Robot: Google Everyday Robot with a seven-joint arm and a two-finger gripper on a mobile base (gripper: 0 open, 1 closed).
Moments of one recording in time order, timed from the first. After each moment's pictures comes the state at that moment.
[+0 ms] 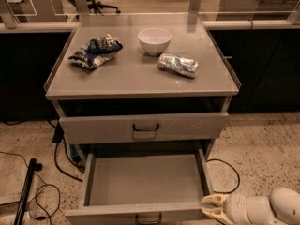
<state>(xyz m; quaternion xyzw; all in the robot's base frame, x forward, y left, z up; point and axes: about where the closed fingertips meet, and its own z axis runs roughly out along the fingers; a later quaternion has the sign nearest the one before) 0.387 -0.220 0.441 -0.56 0.71 0.24 0.37</state>
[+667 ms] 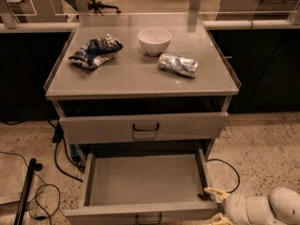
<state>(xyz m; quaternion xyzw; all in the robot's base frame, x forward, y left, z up) 0.387 -0.220 0.441 -0.56 0.71 0.24 0.37</state>
